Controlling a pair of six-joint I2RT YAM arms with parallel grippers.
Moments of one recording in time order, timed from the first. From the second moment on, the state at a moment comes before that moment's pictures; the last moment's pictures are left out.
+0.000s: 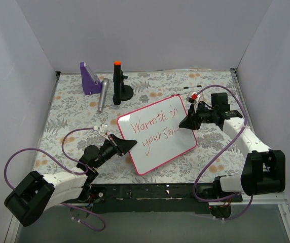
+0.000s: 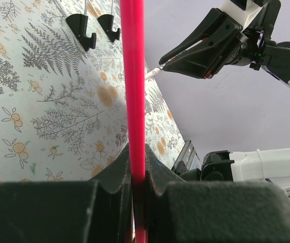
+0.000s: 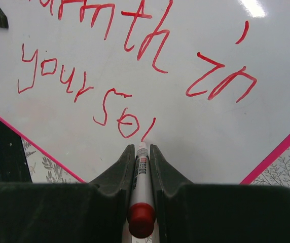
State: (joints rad) left arm -0.66 1.00 0.02 1.04 0.19 -0.99; right arm 0.15 1.33 0.91 -0.44 -0.97 -0.47
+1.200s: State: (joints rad) left arm -0.66 1.01 0.02 1.05 0.19 -0.99; right arm 0.12 1.37 0.95 -0.44 -0.96 -0.47
